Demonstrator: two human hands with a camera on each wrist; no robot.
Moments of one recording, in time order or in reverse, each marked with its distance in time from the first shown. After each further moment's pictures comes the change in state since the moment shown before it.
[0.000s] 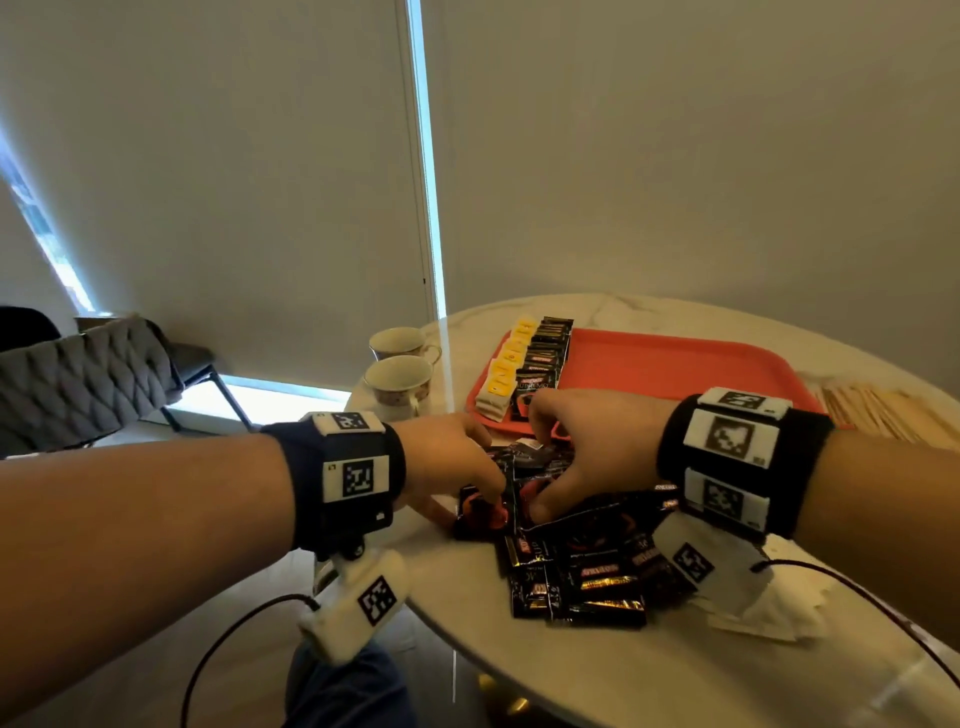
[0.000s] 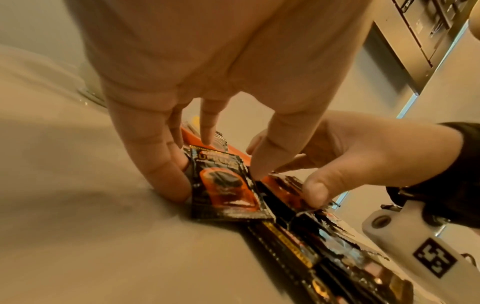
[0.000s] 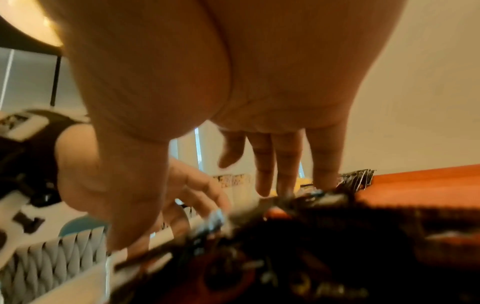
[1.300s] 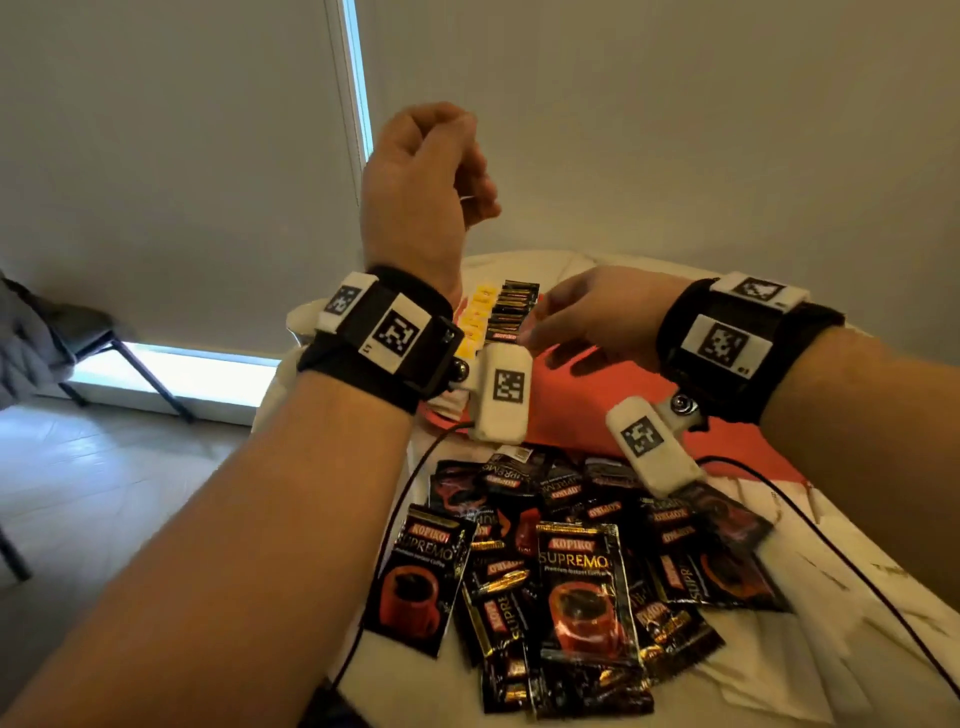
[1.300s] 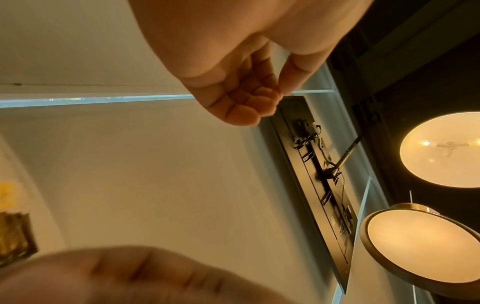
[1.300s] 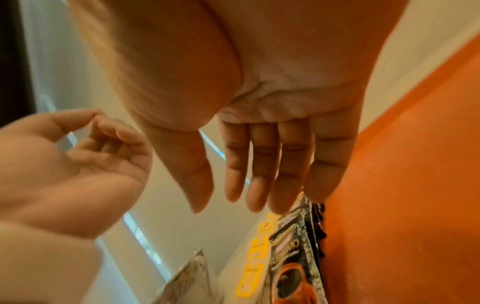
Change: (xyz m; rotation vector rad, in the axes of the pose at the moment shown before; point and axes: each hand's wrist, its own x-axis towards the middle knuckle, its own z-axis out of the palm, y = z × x) left_hand 0.077 0.123 -0.039 -0.996 0.446 1.061; right_hand 0.086 0.075 -0.043 0.803 0.164 0.221
